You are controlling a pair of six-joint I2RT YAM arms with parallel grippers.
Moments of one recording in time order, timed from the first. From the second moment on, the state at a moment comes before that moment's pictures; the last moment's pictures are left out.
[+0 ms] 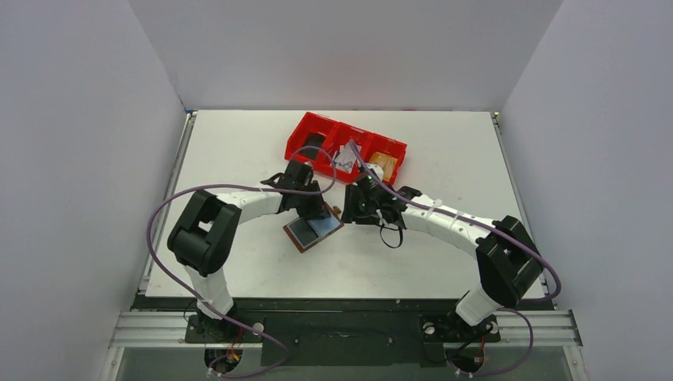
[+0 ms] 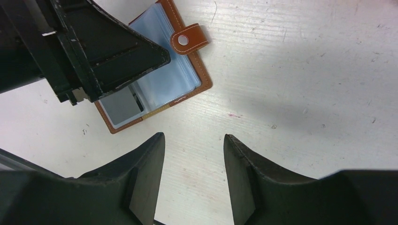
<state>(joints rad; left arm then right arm) -0.52 1.81 1.05 -0.20 0.21 -0.80 0.75 1.58 1.06 -0.41 0.05 0.68</state>
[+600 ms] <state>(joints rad) -0.60 1.76 0.94 -0.11 0.21 -0.80 0.75 1.57 1.06 -0.41 0.06 0.67</state>
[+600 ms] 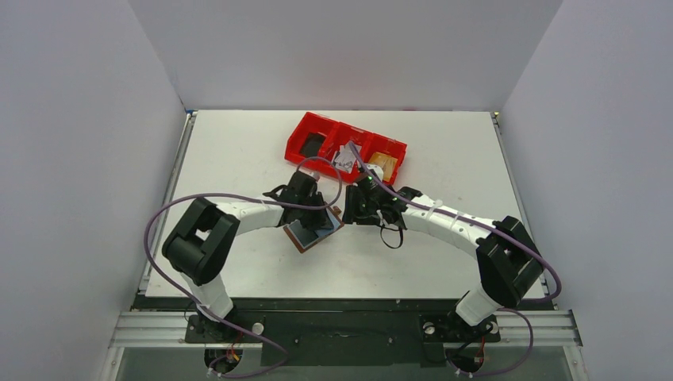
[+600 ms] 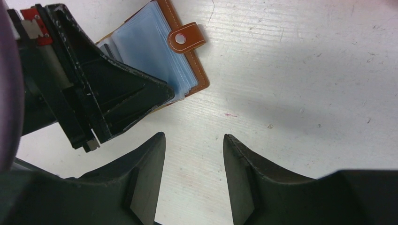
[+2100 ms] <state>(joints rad) -0.37 1.40 0.71 -0.33 0.13 -0.78 0.90 2.01 1.40 -0.40 -0.11 0.58</state>
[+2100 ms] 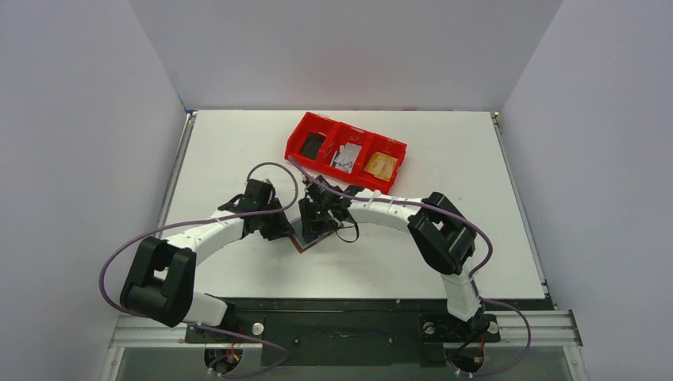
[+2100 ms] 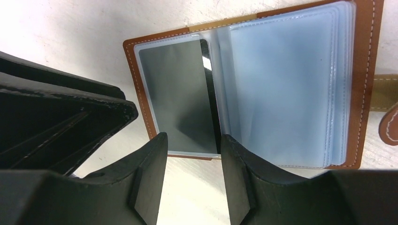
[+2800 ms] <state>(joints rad) -0.37 1.49 0.71 -0.28 0.15 -0.78 0.90 2.01 1.35 -0.30 -0.11 0.62</state>
